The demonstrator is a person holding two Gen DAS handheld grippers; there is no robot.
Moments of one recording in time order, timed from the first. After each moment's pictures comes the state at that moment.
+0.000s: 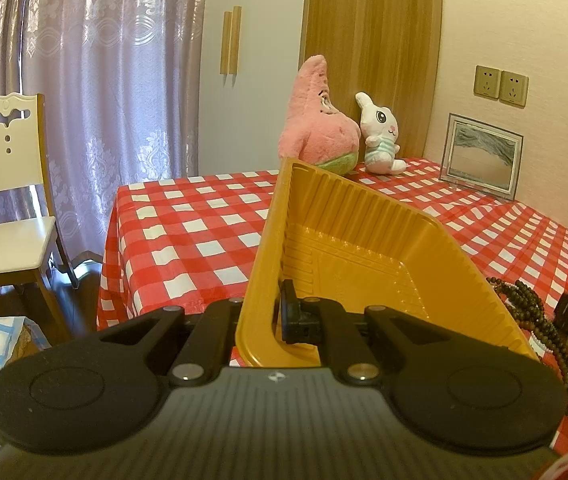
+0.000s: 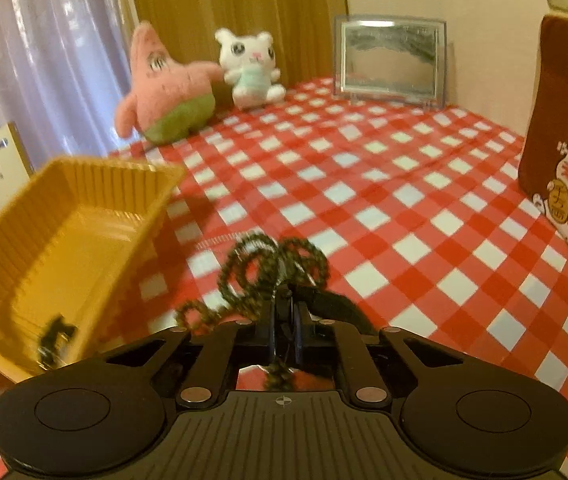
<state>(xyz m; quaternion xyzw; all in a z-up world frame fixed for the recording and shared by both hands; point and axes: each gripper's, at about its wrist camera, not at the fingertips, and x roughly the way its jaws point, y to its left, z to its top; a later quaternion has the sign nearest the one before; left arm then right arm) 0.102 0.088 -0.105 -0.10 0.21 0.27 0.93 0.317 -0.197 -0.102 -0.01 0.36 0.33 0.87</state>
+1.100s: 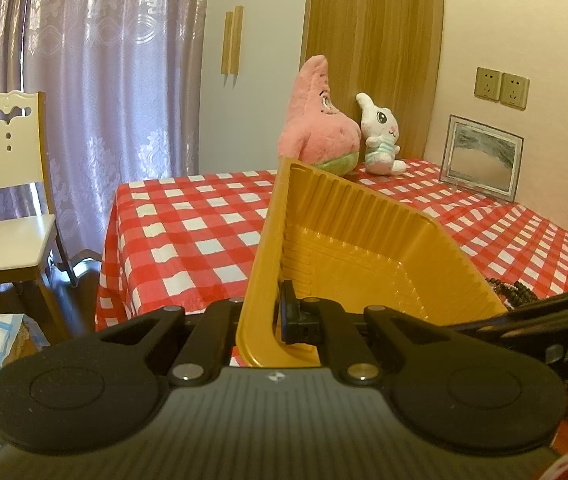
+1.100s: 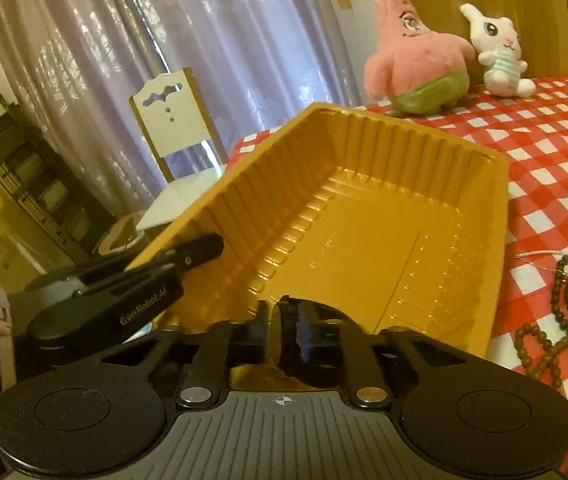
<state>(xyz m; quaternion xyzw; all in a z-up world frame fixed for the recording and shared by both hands) 0.105 0.086 -0.105 -0.10 0.21 0.27 0.93 0.234 -0.048 -0.096 -0.02 0.37 0.56 0.74</state>
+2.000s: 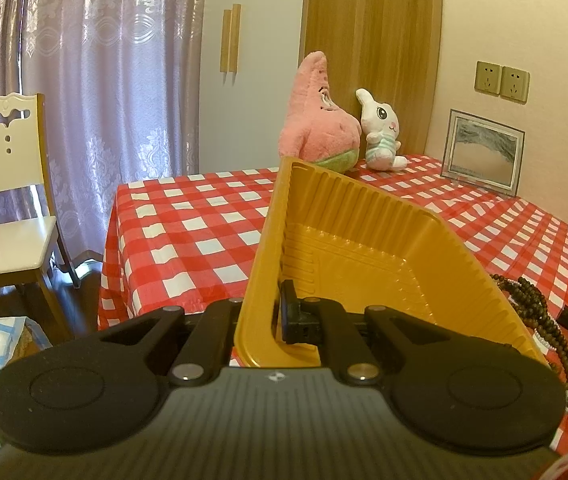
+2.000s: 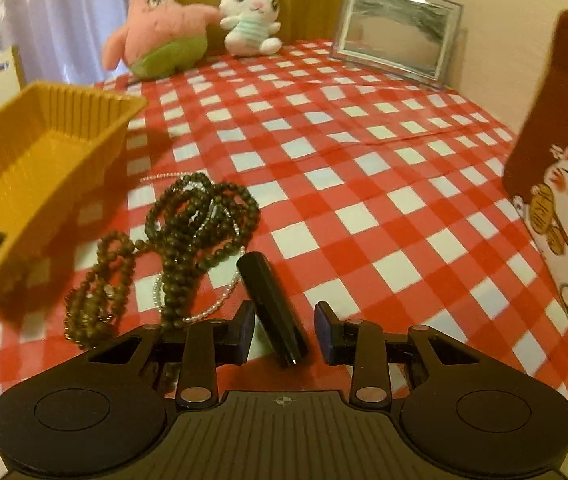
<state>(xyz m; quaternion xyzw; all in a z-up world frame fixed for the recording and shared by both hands) 0.107 0.087 -0.107 -0.10 0.22 0.27 0.93 0.349 -0.222 -0.137 -0.13 0.39 0.34 0.84</state>
